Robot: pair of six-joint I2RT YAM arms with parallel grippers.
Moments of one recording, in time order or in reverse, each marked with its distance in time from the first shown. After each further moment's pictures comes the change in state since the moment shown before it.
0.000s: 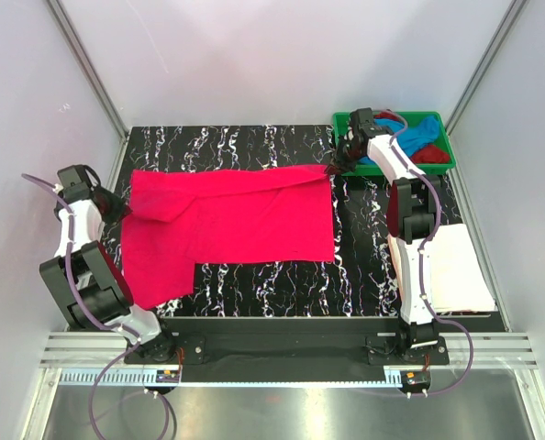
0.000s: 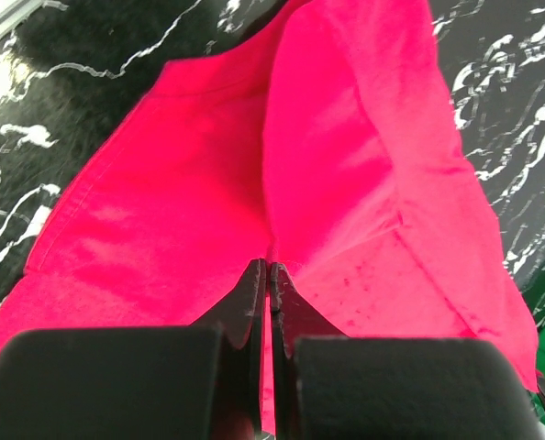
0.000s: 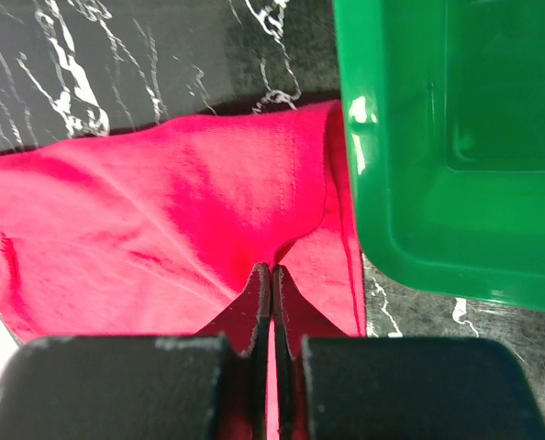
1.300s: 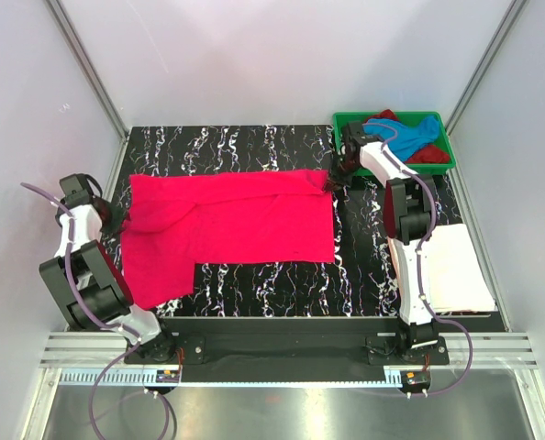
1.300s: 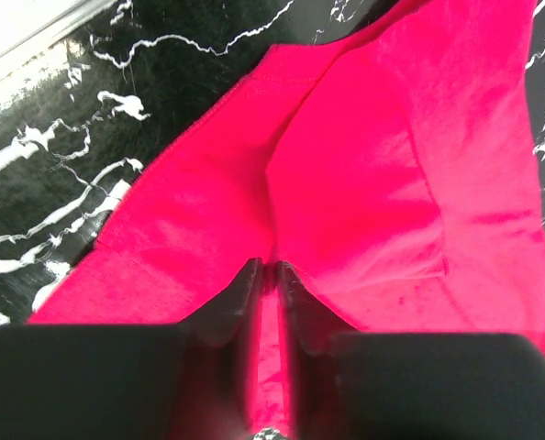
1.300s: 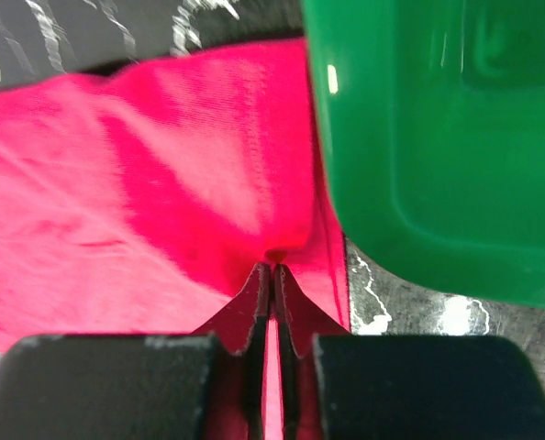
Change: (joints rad) left arm 0.025 0.000 -0.064 -0.022 -0.109 -0.011; right arm 0.035 -0.001 -0.094 -0.037 0.031 -0.031
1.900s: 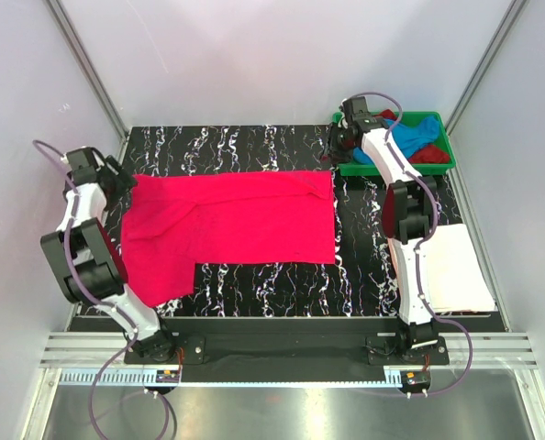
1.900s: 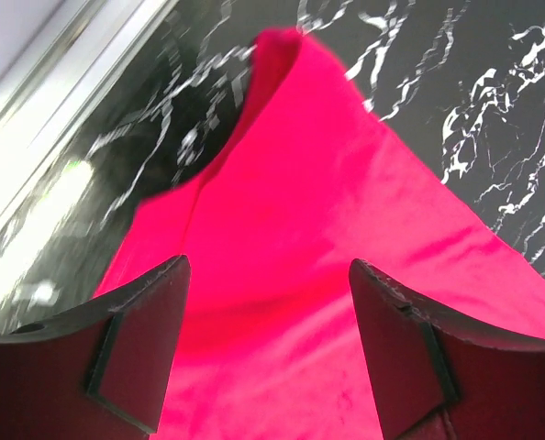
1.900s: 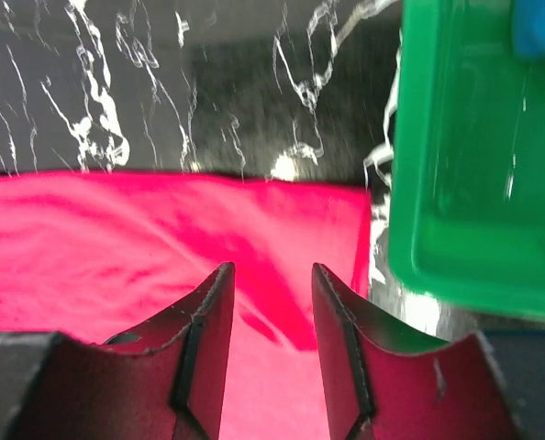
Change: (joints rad) left arm -0.082 0.154 0.185 0.171 0.037 0.202; right arm 0.011 0.005 0.210 0.013 0.103 -0.098
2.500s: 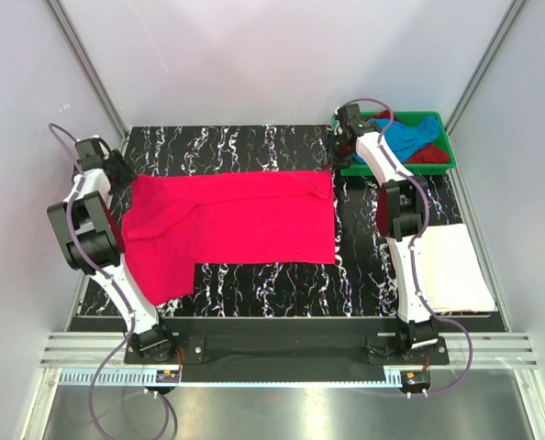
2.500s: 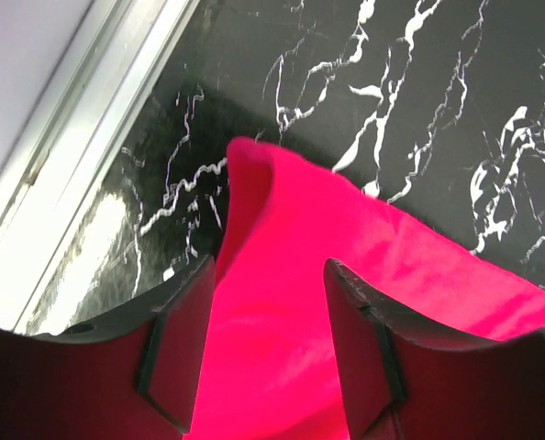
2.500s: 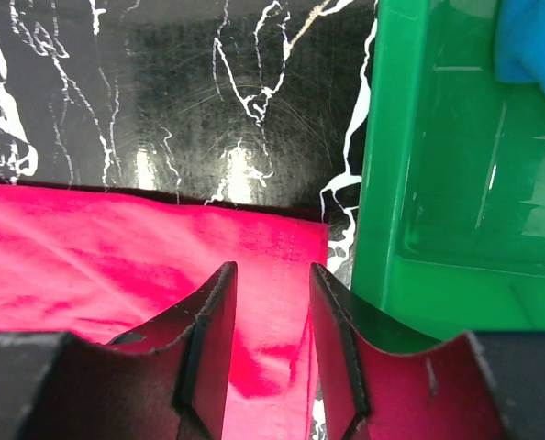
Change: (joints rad) left arm -0.029 0.314 0.232 0.099 0.022 0.149; right arm 0.009 0.113 0.093 -0.033 0.067 -0.101
